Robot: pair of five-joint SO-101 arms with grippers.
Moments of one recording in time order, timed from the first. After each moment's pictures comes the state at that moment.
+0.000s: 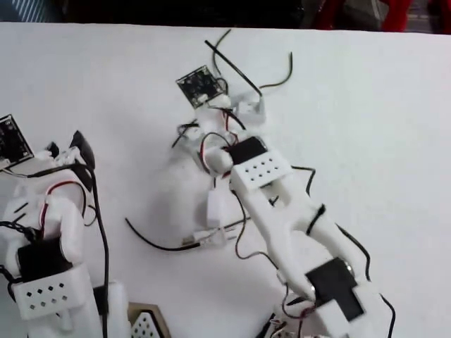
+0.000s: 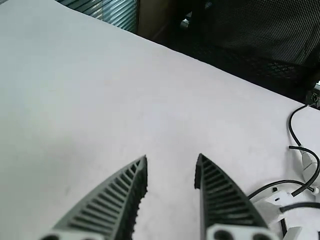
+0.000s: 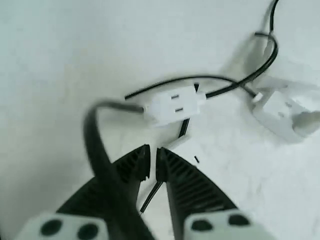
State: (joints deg) left arm -21.5 -67.9 54.3 51.3 11.6; right arm -30.9 -3.4 21.5 42.6 8.3
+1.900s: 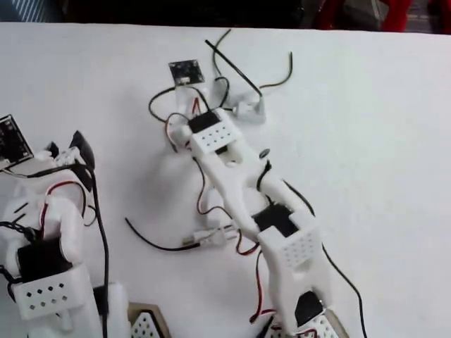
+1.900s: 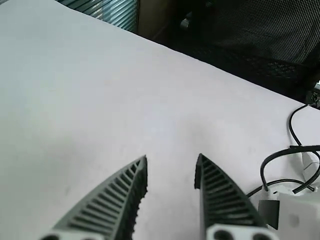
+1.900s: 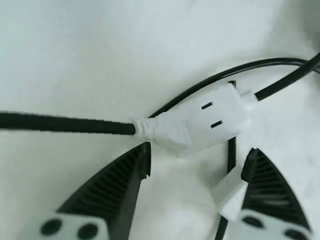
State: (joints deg) left arm -21.5 -67.9 54.3 51.3 11.6; right arm -35.4 29.8 -14.0 55.4 -13.5
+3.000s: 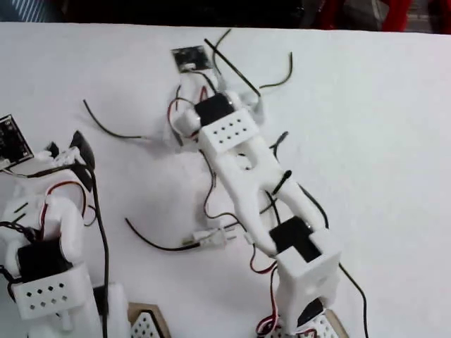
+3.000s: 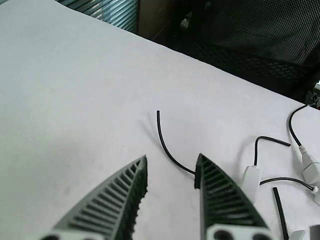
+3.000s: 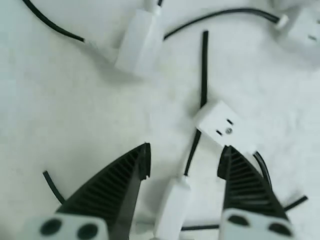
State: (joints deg) left arm -21.5 -67.9 54.3 51.3 11.6; right arm -33.5 17.5 -20.2 82.0 -13.6
